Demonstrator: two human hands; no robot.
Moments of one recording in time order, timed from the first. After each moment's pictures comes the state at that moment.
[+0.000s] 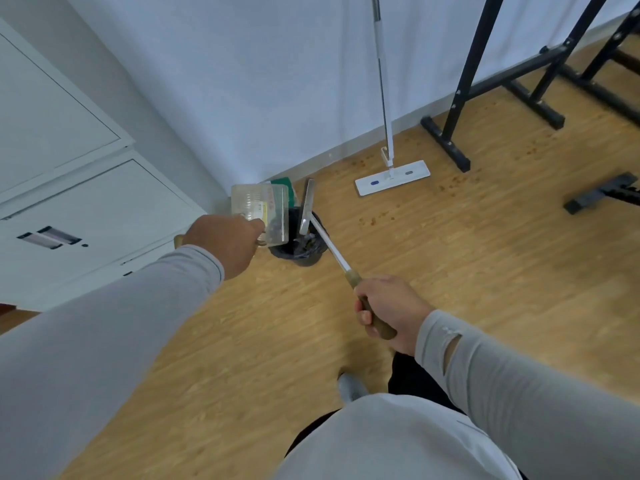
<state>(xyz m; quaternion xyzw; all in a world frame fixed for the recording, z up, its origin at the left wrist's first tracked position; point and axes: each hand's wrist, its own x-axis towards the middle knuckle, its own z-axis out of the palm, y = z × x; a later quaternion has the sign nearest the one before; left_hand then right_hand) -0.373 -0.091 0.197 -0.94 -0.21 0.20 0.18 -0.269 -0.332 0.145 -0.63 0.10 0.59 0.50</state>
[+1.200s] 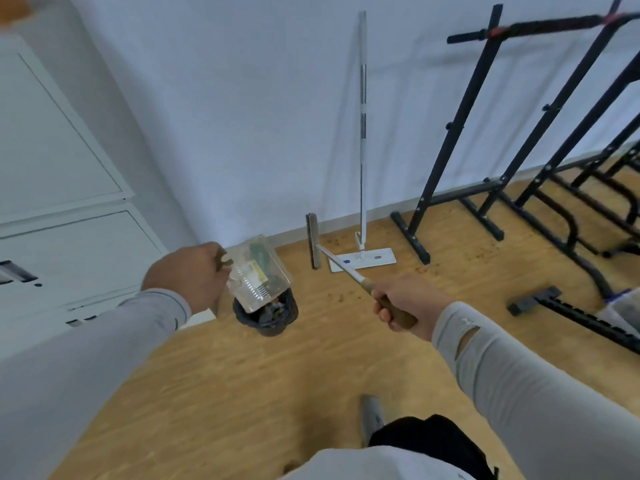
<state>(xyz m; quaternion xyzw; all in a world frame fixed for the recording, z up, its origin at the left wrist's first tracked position) -0.372 -0.071 0.258 -0.90 -0.42 0.02 -0.05 -0.153 -0.313 0.251 -0.75 0.00 0.50 0.43</state>
